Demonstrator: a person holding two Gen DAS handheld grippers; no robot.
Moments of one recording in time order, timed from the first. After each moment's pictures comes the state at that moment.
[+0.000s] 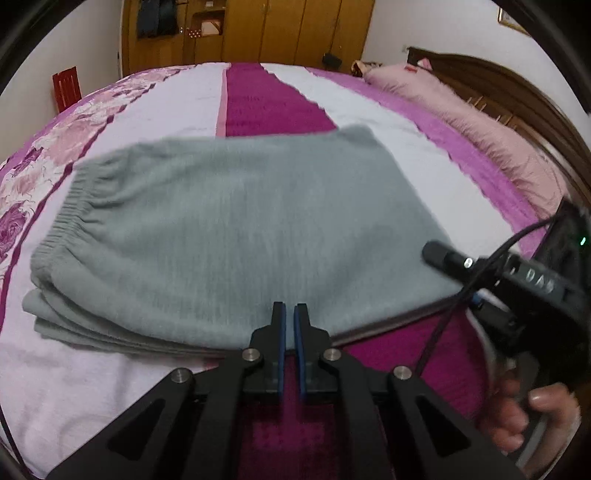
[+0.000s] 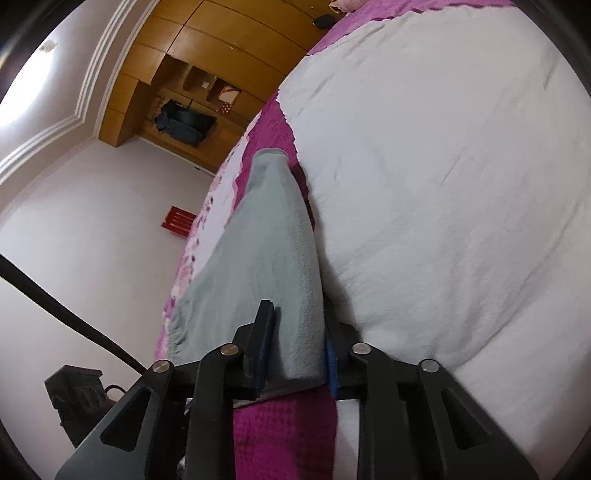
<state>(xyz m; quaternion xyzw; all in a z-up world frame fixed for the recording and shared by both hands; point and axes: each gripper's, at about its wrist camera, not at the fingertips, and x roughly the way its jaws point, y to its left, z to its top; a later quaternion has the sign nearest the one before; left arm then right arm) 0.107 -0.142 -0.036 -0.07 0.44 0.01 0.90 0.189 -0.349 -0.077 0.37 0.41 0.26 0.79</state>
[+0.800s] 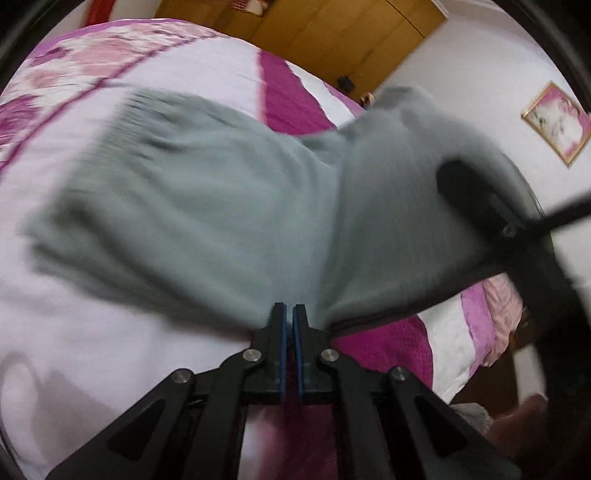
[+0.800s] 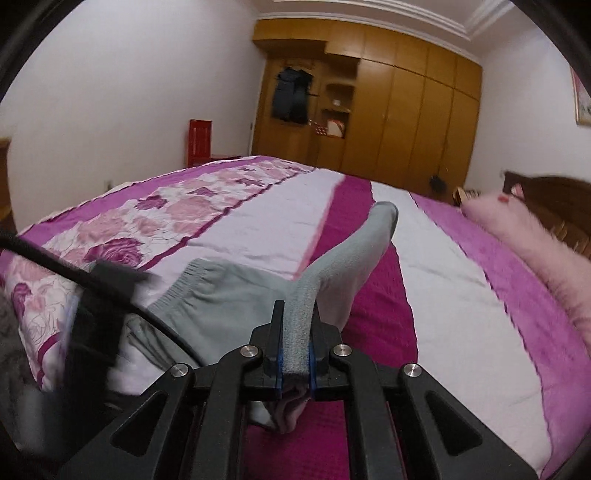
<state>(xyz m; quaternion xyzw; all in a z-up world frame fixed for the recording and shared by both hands) 0.063 -0.058 -0.031 -0.28 0.41 -0.04 0.87 0.078 -0.167 0.056 -0.14 0.21 0.25 0.93</state>
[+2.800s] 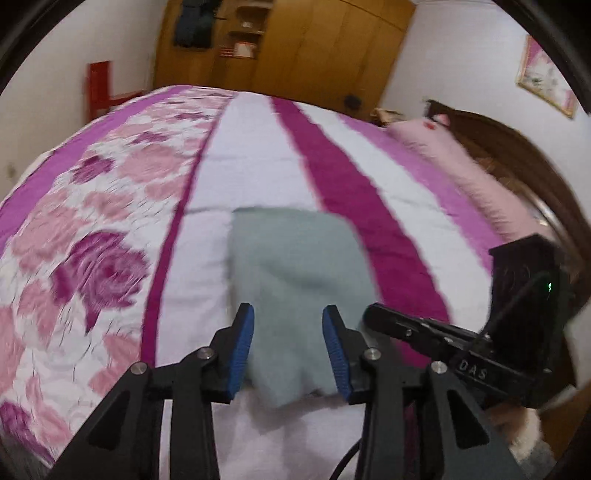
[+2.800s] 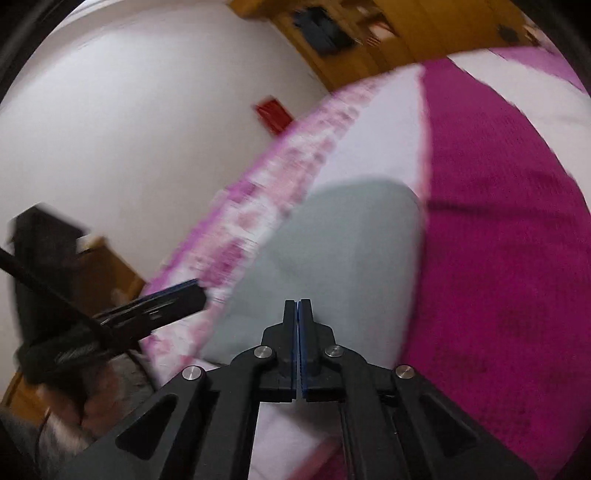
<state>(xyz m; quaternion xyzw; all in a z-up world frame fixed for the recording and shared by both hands) 0.063 0.009 0.043 -0.14 0.38 0.04 0.91 0.168 -0.162 -0.011 0.12 0.41 0.46 0.78</state>
